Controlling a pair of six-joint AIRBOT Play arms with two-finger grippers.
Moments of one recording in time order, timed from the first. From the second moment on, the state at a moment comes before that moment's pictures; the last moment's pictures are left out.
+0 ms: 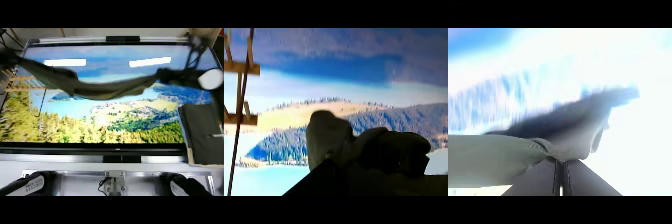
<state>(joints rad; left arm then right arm) 0.19 -1.18 1.71 1.18 -1.16 -1.45 0.08 -1.08 1.33 -1.26 0.88 1.57</state>
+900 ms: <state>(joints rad) 0.19 -0.69 1.90 1.38 -1.34 -1.64 0.08 -0.65 1.65 -1.81 1.21 1.61</state>
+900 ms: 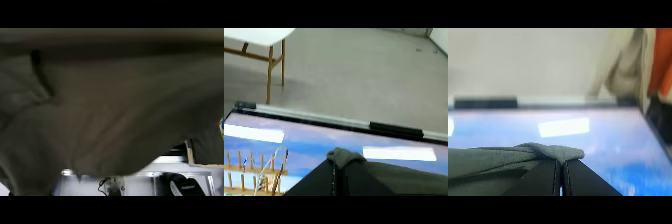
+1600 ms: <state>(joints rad) 0.10 -1.21 1.32 1.37 -0.86 -1.57 0.08 -1.41 1.43 -1.85 0.87 1.75</state>
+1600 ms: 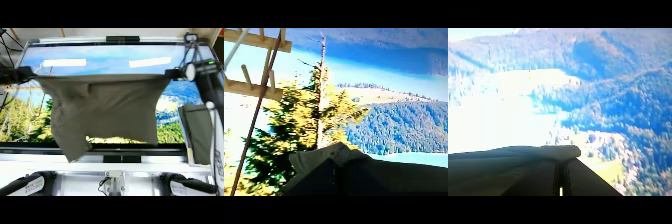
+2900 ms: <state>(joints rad) 0.32 -1.50 1.02 1.06 -1.29 -1.37 -0.15 -1.49 1.30 -1.40 1.51 1.58</state>
